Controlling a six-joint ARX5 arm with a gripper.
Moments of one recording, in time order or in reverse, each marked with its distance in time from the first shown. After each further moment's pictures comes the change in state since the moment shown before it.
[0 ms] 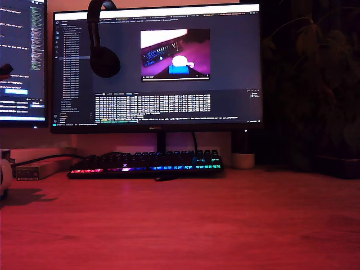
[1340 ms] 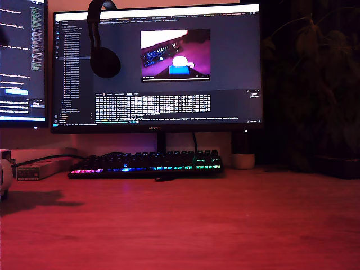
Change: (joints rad) arm -0.084 -0.413 -0.084 0.174 0.149 0.099
